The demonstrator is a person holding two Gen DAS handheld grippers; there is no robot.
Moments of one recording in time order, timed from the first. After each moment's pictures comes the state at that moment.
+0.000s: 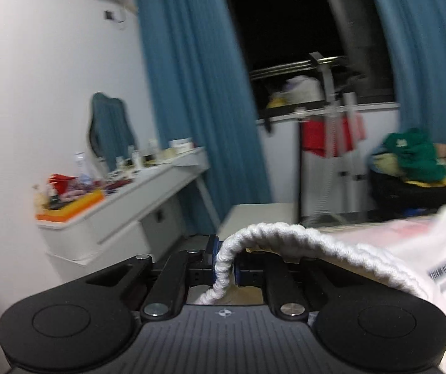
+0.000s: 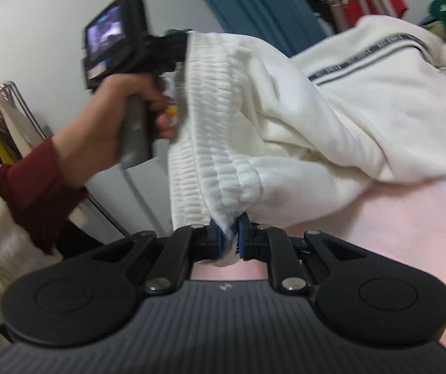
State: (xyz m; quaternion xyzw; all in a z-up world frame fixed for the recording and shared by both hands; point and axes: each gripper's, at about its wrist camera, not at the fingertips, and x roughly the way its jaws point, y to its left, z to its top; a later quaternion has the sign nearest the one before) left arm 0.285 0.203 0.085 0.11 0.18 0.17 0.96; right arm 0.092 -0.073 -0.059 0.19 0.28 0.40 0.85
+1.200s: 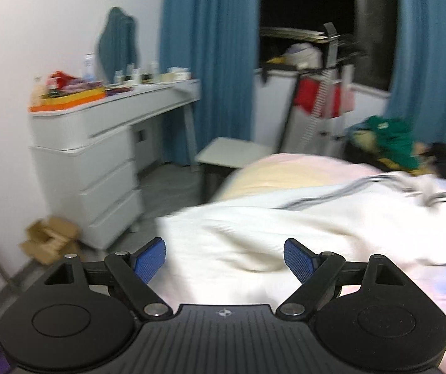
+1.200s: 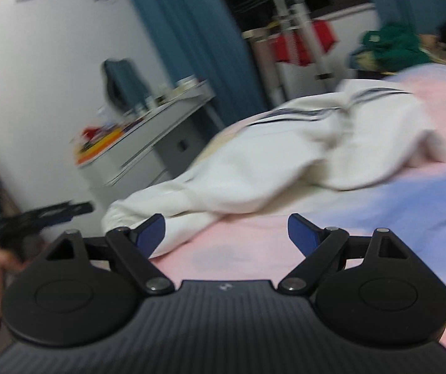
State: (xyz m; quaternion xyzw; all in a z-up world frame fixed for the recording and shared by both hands) left arm 0.107 0.240 0.007 -0.04 0.26 0.10 0.96; right arm 0.117 -0.213 -0.059 0.19 0.26 0.25 0.91
